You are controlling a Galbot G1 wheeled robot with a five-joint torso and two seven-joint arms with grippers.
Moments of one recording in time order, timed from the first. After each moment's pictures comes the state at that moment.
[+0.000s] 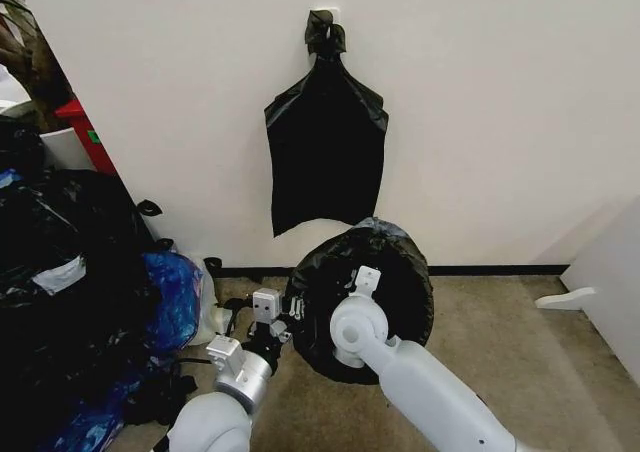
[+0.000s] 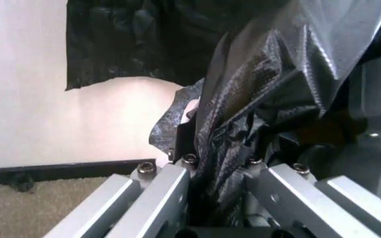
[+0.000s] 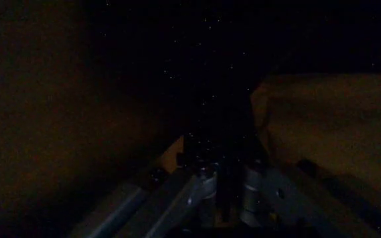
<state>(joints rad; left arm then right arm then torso) 1.39 -0.99 -0.03 -2.27 -0.60 0.09 -0.36 -0.77 1.30 -0.25 1.77 1.15 -0.34 1.19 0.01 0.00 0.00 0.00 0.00</state>
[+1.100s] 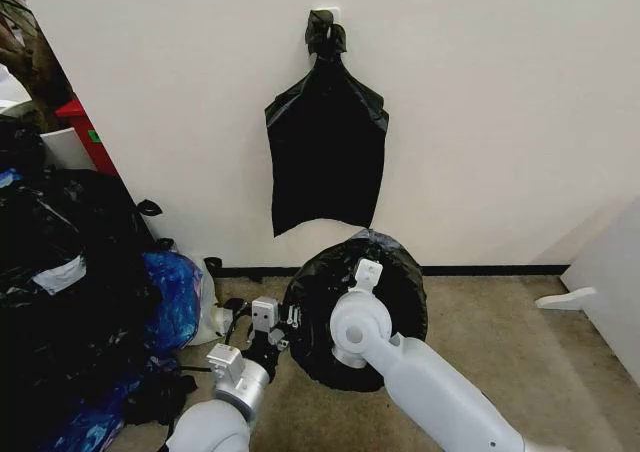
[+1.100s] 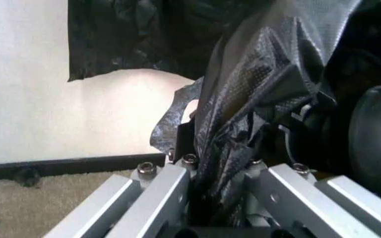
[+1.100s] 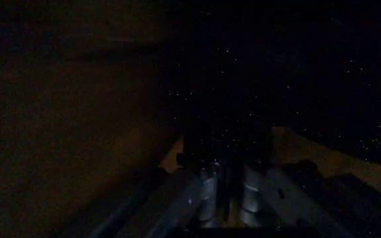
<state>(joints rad) 1.41 -1.01 -0.04 -2.24 -0.56 0.09 -0.34 -0.76 1.28 -0.27 1.87 1.19 -0.33 1.22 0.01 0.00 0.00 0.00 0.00</state>
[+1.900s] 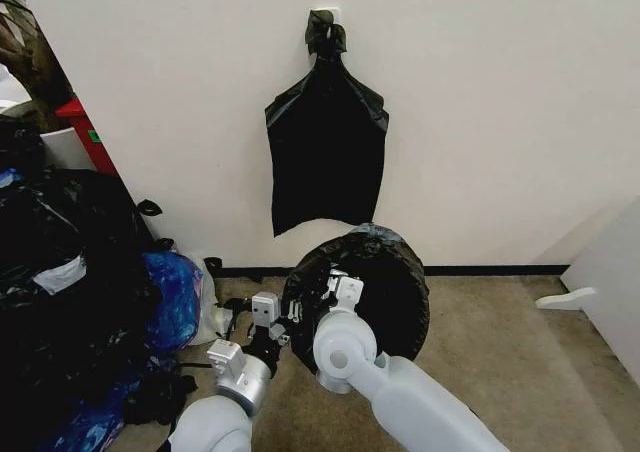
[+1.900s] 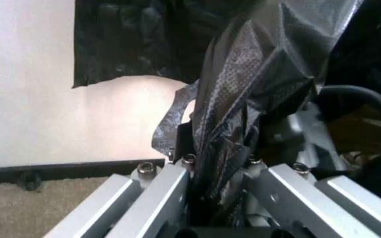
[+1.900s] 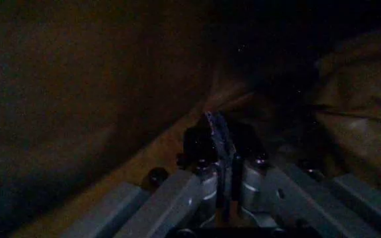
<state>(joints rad) 1.39 -1.02 -0.05 -2.24 -0.57 0.09 -0.35 -0.80 1.30 -0.34 1.91 1.17 -0.33 1.20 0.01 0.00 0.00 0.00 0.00</state>
